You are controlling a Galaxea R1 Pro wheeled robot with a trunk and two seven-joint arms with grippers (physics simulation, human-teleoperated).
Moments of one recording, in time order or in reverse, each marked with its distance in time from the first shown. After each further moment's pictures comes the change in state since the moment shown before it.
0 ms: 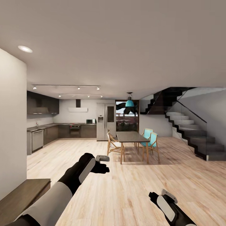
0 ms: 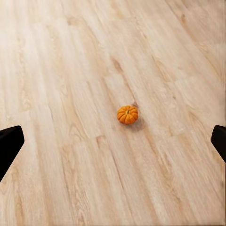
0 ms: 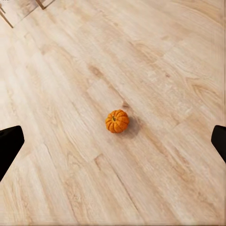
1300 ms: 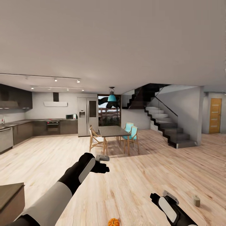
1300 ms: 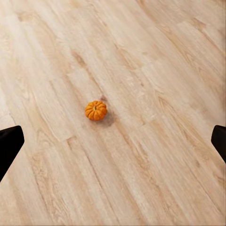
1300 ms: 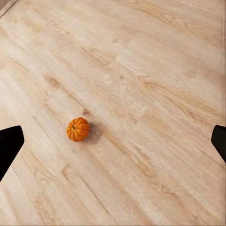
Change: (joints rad) left arm 0.000 0.002 -0.001 -0.007 0.000 -0.001 -0.001; right arm 0.000 -0.014 -0.002 0.022 0.000 0.000 0.026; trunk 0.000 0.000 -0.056
